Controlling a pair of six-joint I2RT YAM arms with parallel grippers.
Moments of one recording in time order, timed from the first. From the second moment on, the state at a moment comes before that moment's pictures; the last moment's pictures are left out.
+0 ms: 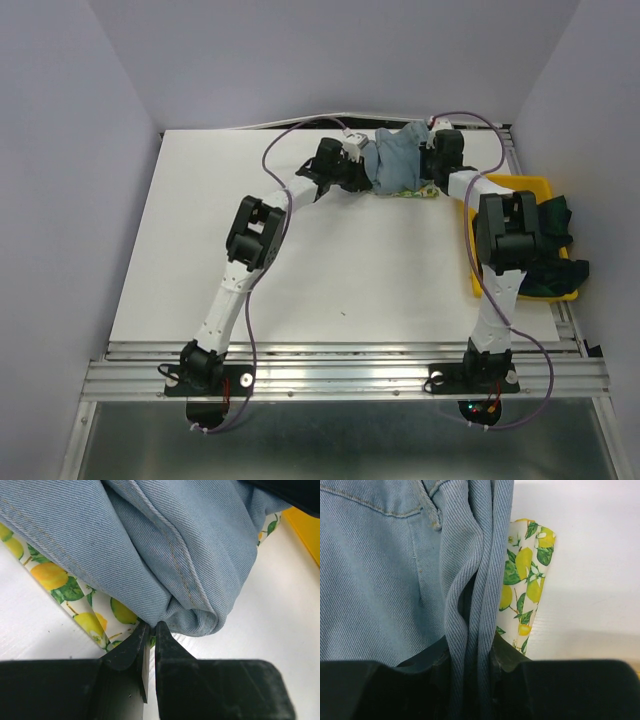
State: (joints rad) left arm -0.51 2.61 2.13 0.00 0.51 -0.24; right arm 0.08 2.14 1.54 0.06 0.08 -0.02
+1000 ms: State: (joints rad) left arm -0.44 2.51 2.14 -0.03 0.50 -0.21; right arm 0.06 2.10 1.50 0.01 -0.06 0.18
